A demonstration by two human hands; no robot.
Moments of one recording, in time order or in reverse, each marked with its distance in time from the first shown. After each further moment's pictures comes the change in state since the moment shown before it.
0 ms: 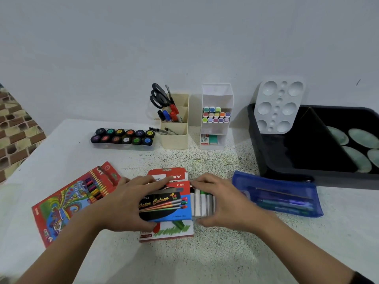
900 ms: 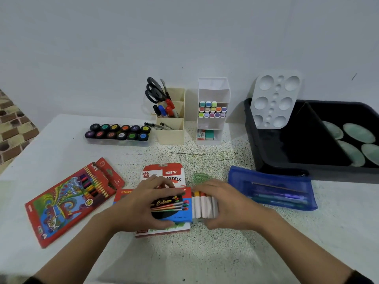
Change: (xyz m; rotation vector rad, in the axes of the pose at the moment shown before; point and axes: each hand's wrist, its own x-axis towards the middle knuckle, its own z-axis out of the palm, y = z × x) left_hand 0.029 0.001 0.044 -0.184 0.209 0.305; right_hand -0.012 0.019 0.006 -0.060 -0.113 0.003
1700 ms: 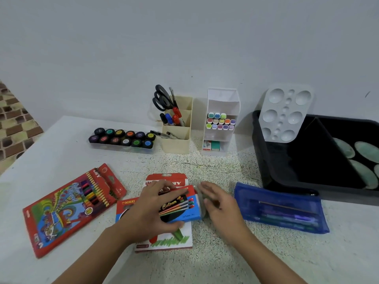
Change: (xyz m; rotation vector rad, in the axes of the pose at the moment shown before) left_hand 0.016 -0.015 0.029 -0.020 0.301 -0.046; right_hand 0.028 -0.015 0.031 0.714 0.451 0.345
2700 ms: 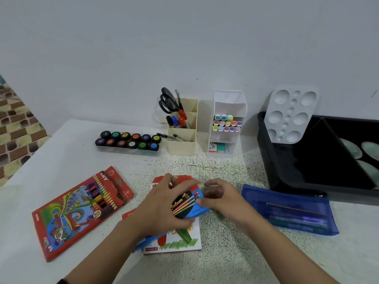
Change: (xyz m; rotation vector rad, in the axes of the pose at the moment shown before) left_hand 0.019 0.018 -0.018 -0.022 -0.091 -0.110; right_hand 0.029 -0.020 -0.005 0.137 -0.149 0.249
